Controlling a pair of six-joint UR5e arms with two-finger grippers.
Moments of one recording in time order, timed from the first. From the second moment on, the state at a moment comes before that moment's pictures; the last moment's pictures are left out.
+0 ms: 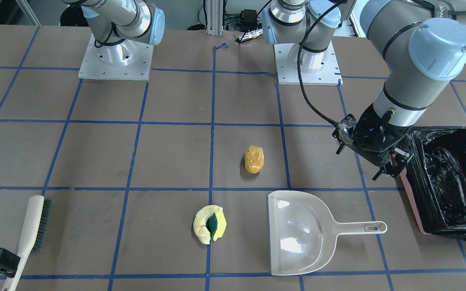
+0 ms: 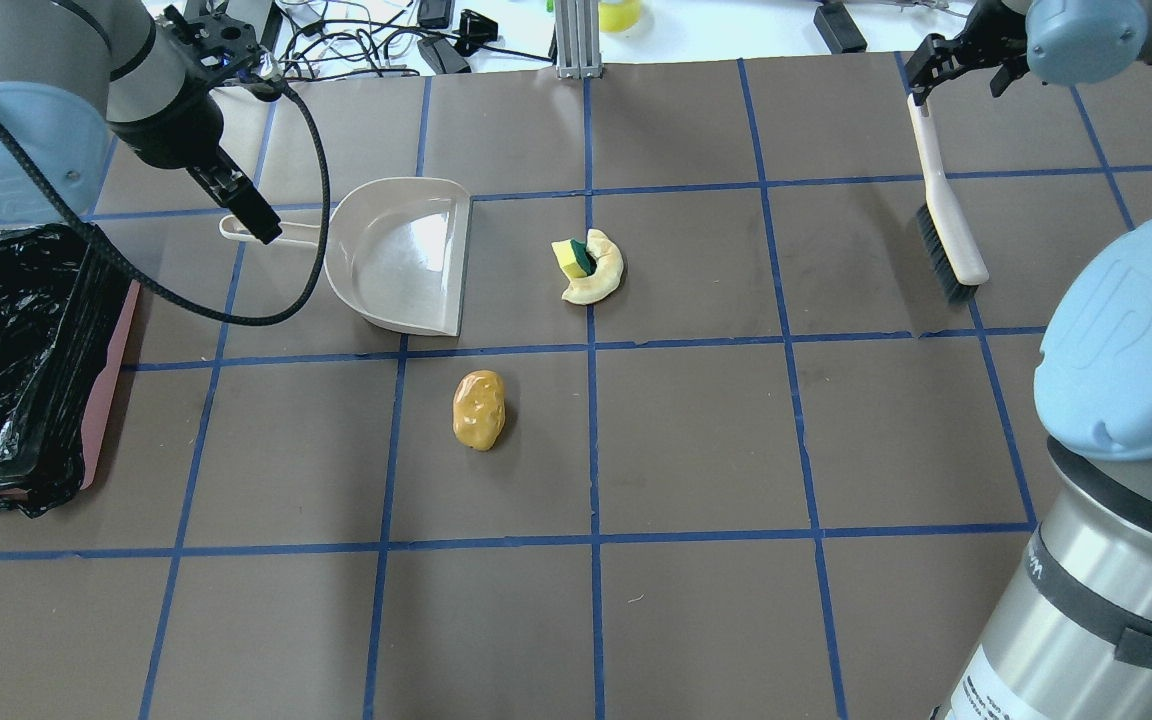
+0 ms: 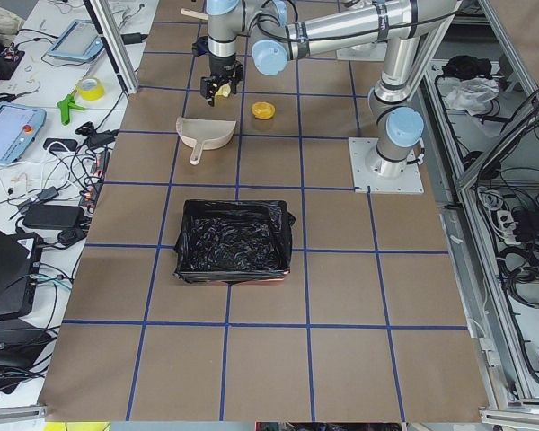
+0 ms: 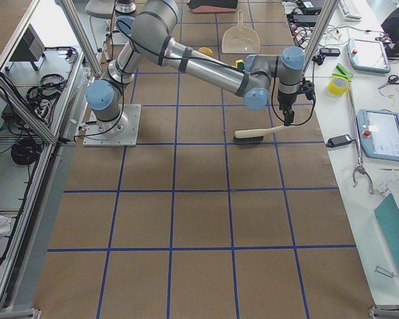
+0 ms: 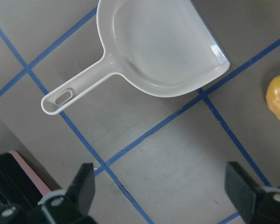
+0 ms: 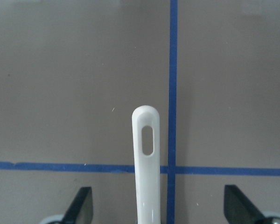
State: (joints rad) left arm -1.44 -1.75 -1.60 -1.25 1.59 1.01; right arm 1.30 -0.87 1.17 -2.08 -1.55 -0.31
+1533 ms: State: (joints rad) left arm -1.37 -1.88 -1.60 -1.01 1.59 -0.50; right arm 1.29 -0.77 1.15 -2.13 -1.47 -0.39
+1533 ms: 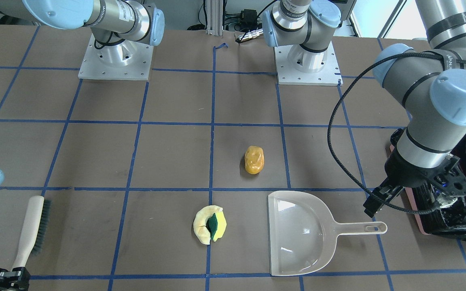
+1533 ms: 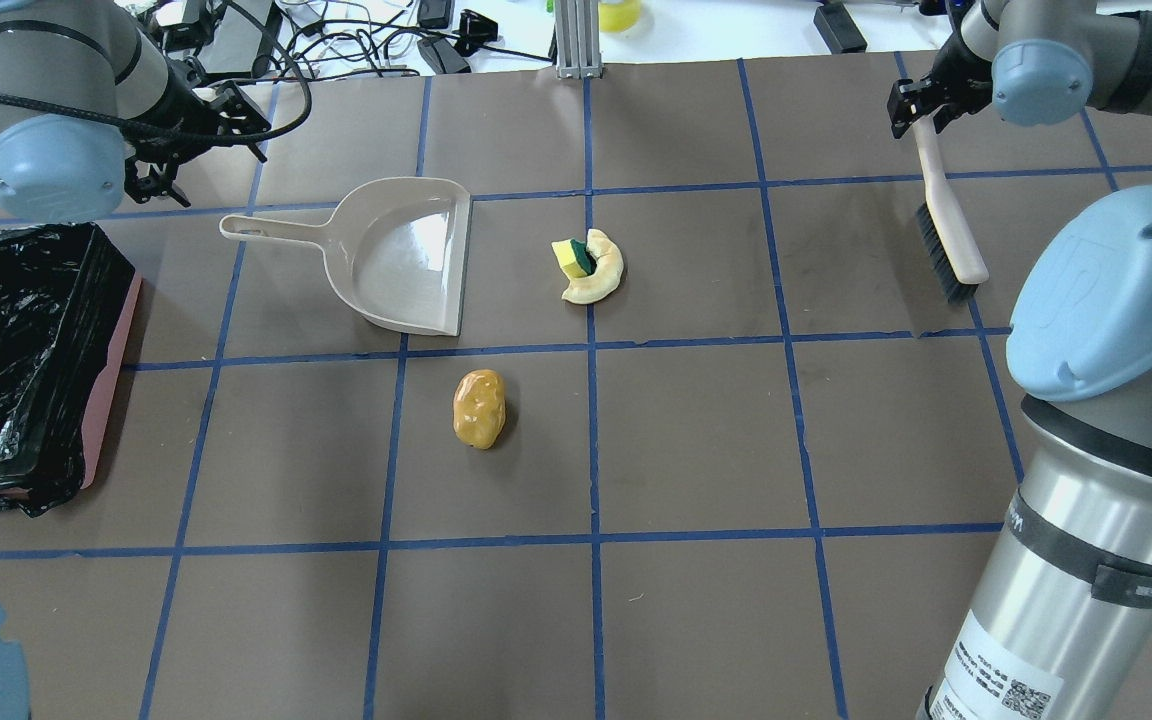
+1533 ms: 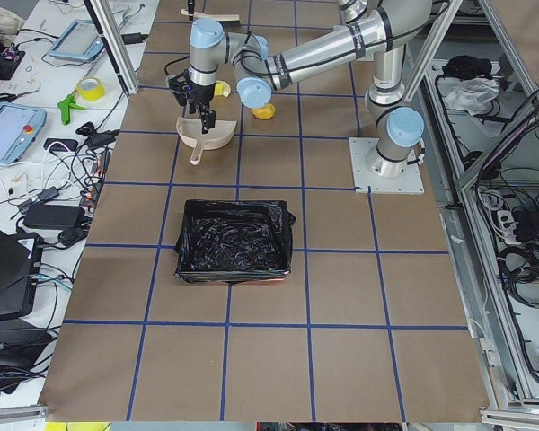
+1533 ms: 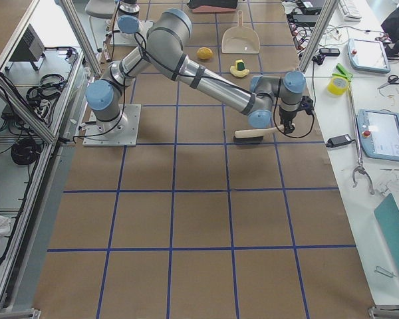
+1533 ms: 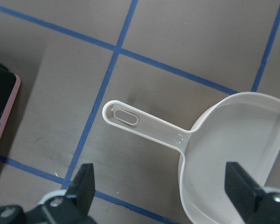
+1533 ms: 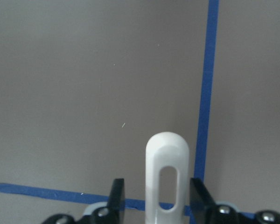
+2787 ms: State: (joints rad) left arm -1.37 -2.09 -1.59 -0.89 1.59 -1.18; right arm 1.30 -0.80 1.15 -2.13 -1.47 -0.40
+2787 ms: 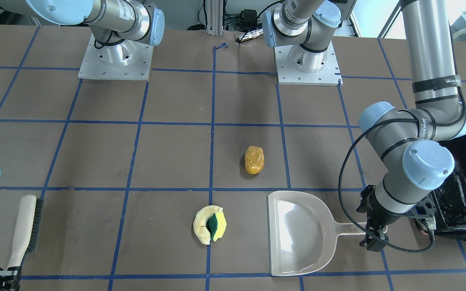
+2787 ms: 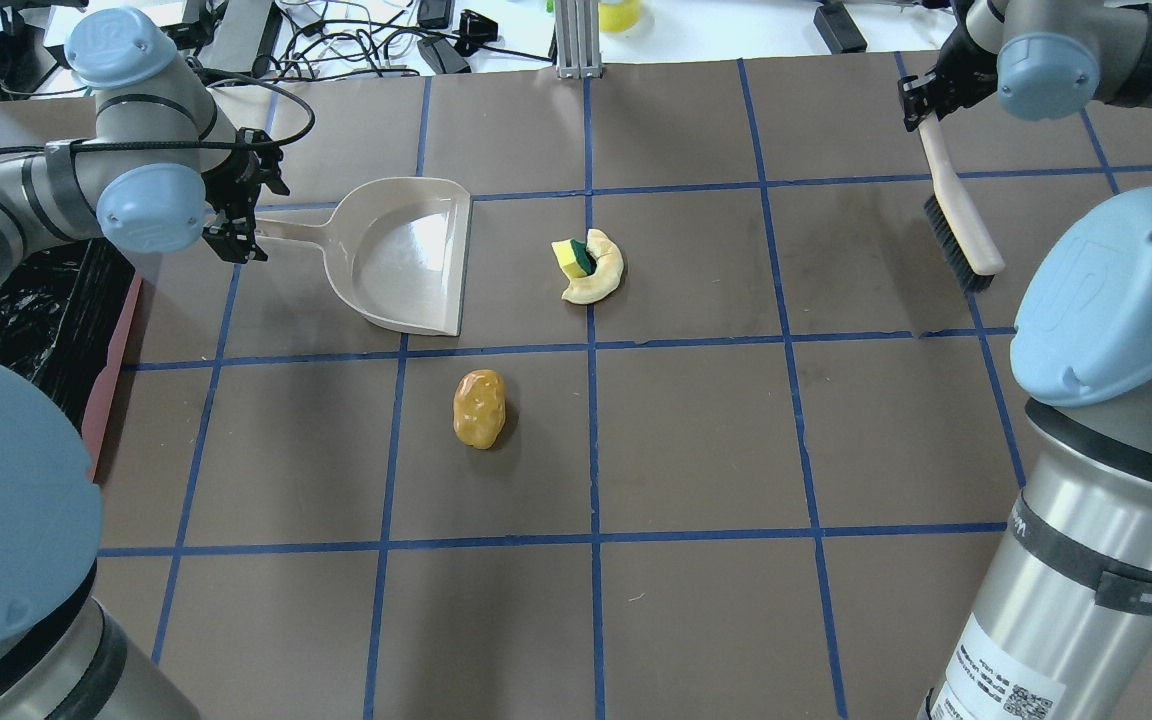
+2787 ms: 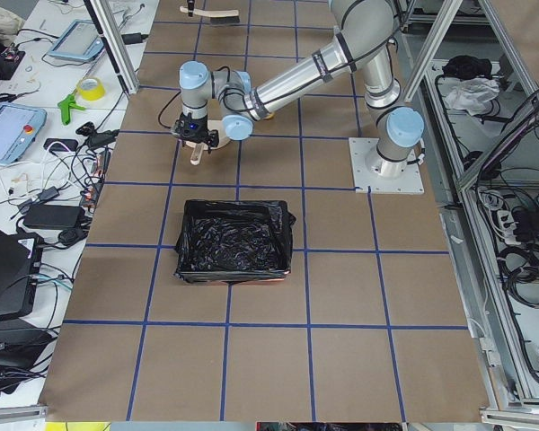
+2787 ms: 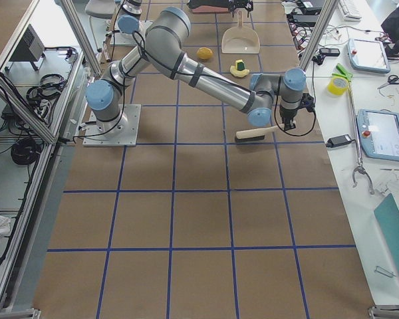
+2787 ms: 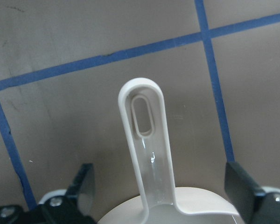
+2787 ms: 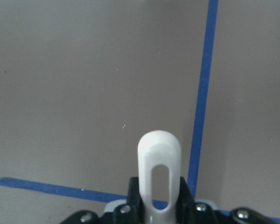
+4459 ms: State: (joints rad) left arm -1.53 -2.07 -1.57 -0.88 1.80 -1.29; right arm 1.61 -0.86 1.16 -2.11 -1.58 0.17
